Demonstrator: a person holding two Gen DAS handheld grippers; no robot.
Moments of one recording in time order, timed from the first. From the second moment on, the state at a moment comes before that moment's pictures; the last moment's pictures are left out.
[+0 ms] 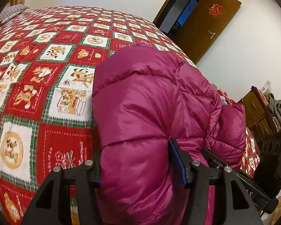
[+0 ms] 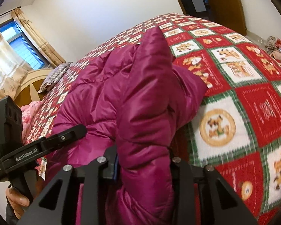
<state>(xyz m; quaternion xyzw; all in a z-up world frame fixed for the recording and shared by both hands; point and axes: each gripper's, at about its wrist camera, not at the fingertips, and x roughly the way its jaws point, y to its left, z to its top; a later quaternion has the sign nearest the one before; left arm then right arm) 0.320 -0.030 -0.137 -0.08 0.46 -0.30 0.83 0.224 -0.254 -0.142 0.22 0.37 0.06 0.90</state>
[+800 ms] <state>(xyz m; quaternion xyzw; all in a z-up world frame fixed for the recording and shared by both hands) 0.252 -0.116 -0.118 -0.06 0.47 -0.41 0.78 0.120 -0.325 -0.096 0.21 0.31 -0.06 0.92</state>
